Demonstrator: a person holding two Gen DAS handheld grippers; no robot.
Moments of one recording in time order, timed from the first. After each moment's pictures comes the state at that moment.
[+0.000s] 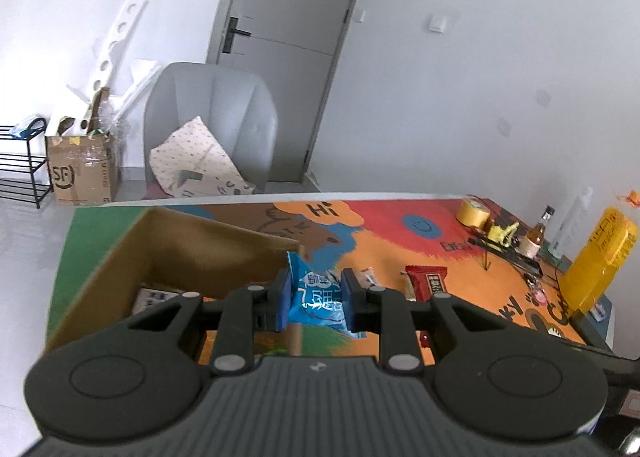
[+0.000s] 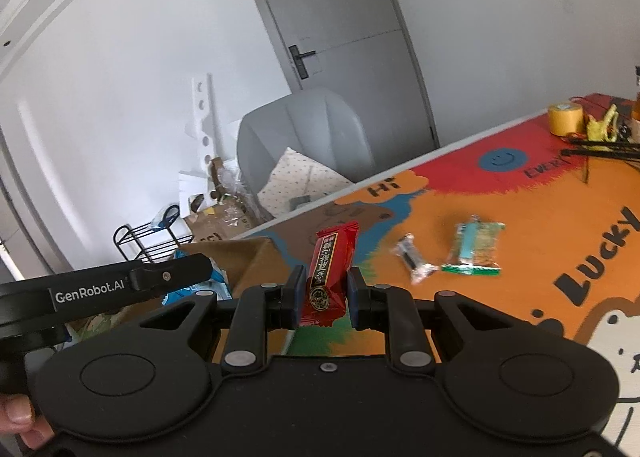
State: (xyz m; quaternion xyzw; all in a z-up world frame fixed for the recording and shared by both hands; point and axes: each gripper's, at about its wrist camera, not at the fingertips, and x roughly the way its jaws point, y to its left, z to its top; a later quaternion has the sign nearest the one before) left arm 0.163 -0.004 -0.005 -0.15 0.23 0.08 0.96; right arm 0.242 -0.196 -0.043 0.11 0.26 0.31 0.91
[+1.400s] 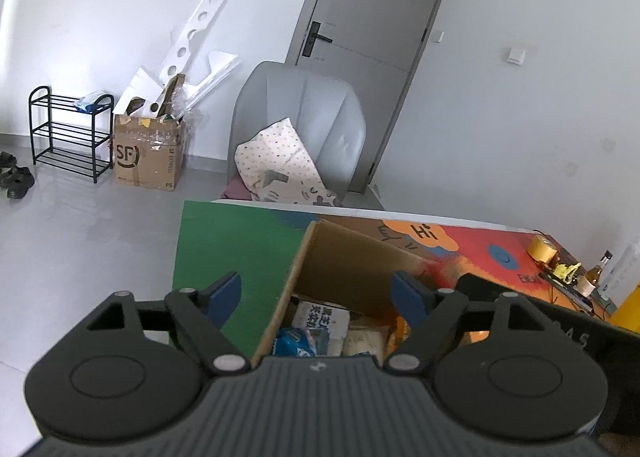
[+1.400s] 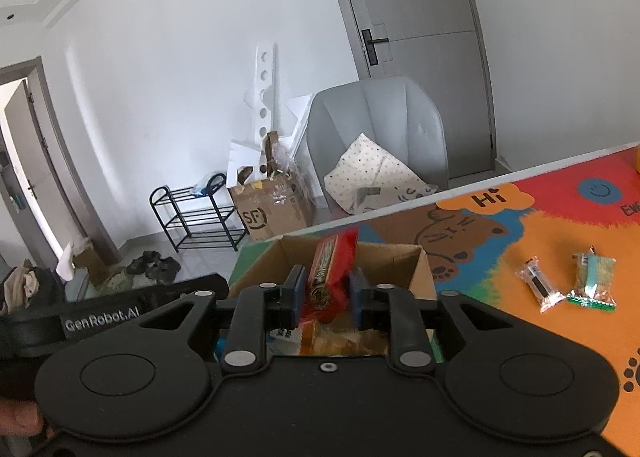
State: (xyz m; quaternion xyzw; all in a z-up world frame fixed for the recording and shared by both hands) left arm 0.123 0.104 -0.012 -0.19 0.23 0.17 0.94; right arm 0.218 -0.084 -0.016 0.05 0.25 0.37 0.89
